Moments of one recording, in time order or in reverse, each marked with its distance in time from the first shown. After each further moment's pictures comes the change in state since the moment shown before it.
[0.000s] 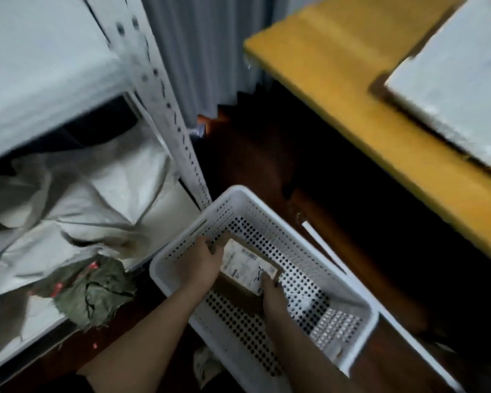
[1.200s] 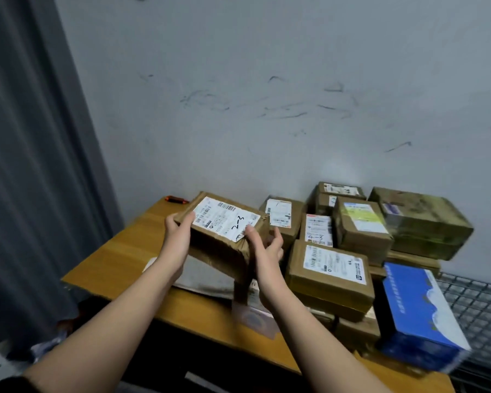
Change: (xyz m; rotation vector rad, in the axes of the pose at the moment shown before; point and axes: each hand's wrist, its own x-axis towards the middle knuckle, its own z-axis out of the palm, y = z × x) left_hand -0.340 0.500 -0.093 -0.805 -0.287 0.623; right_hand -0.403 -0.219 -0.477 0.549 0.152 -0.977
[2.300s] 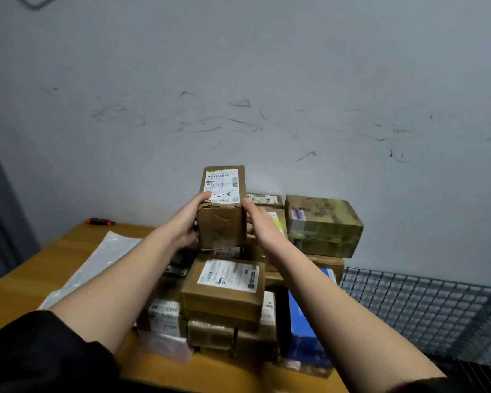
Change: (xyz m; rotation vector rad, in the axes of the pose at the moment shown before) left_hand -0.047 0.055 0.240 -0.072 -0.491 -0.238; right_hand 0.044 -0.105 -0.207 -0.254 -0.049 -0.051
